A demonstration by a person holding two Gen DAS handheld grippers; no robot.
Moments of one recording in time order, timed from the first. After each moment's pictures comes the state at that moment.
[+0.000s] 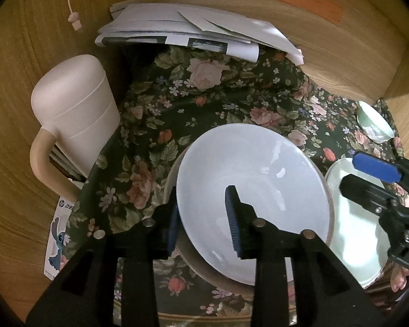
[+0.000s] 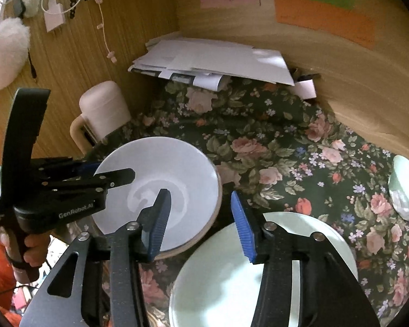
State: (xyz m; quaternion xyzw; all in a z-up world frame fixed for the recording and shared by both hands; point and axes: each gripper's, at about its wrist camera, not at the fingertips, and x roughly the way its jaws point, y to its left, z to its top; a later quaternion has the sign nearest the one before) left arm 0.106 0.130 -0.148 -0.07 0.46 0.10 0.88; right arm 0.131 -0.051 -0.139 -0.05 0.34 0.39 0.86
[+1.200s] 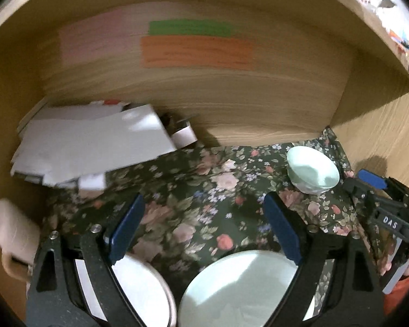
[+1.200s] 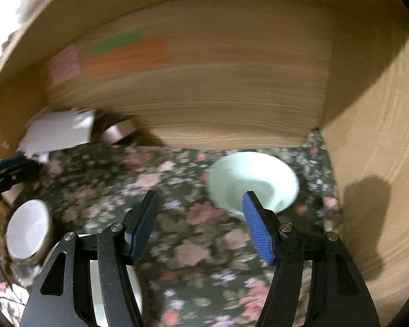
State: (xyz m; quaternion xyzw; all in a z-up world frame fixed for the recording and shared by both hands) left arm 0.211 -0.019 -0.062 -0.02 0.37 0.00 0.93; right arm 0.227 -0.273 -0.120 0.04 0.31 0.17 0.93
